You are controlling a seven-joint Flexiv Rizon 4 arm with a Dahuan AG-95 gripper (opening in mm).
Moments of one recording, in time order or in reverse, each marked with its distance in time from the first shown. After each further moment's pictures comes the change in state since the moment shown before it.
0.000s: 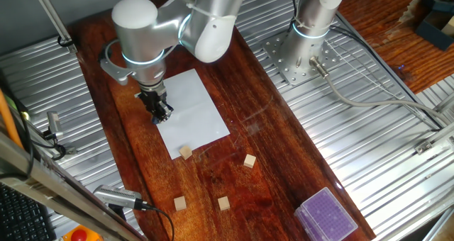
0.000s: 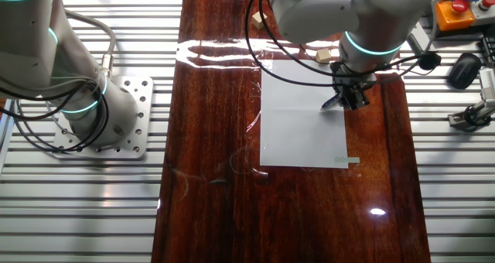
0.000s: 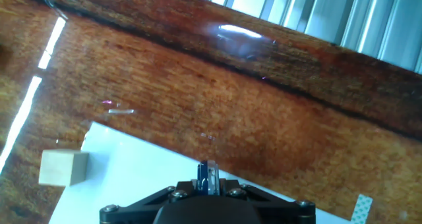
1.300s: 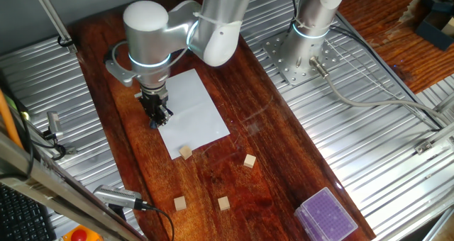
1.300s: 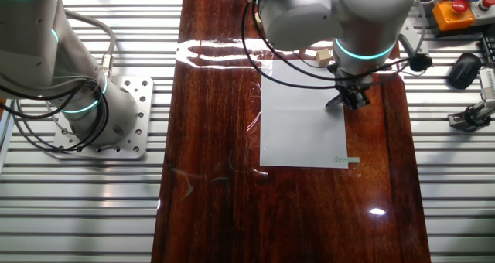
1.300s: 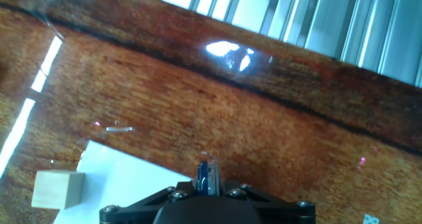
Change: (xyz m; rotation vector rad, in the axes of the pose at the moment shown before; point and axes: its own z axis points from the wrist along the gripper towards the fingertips) arm -0.017 0.001 0.008 0.002 -0.079 0.007
